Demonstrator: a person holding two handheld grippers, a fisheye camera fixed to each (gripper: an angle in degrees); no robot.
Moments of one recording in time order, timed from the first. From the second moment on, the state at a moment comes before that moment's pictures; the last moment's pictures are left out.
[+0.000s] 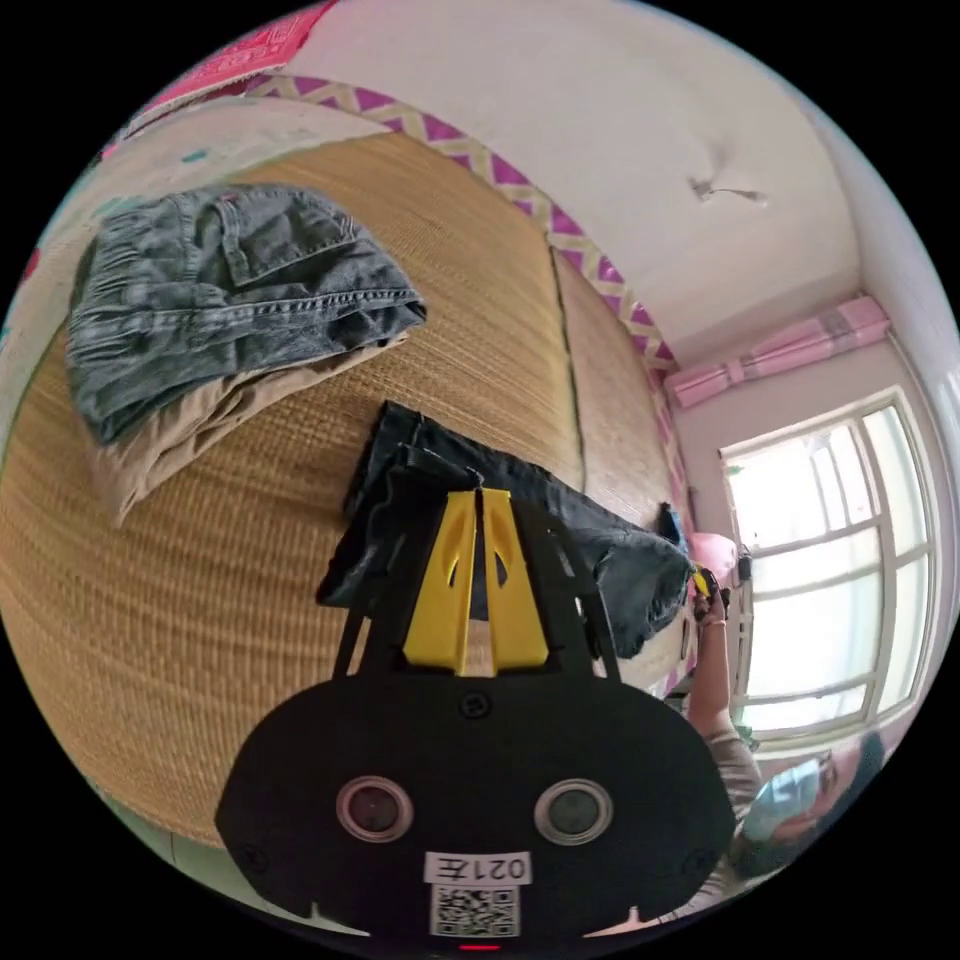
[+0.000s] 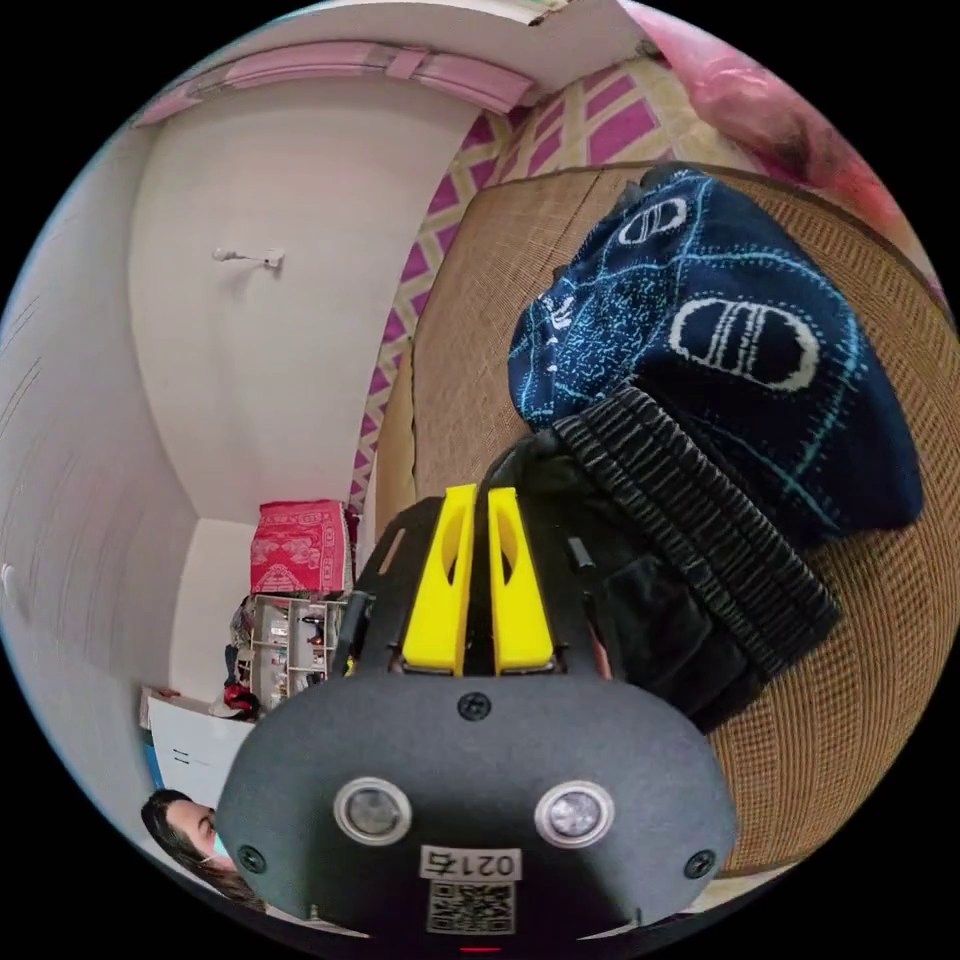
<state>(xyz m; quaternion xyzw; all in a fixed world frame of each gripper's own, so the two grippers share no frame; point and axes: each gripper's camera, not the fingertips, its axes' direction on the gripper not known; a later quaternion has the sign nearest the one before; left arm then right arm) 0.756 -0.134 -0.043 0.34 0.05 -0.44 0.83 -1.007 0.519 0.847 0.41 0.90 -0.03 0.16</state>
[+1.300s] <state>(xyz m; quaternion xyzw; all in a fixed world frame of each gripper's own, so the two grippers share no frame) 0.850 -0.637 0.160 0.13 -0.20 0.07 0.97 -0.667 0.214 0.647 -0.28 0.94 0.20 -0.02</state>
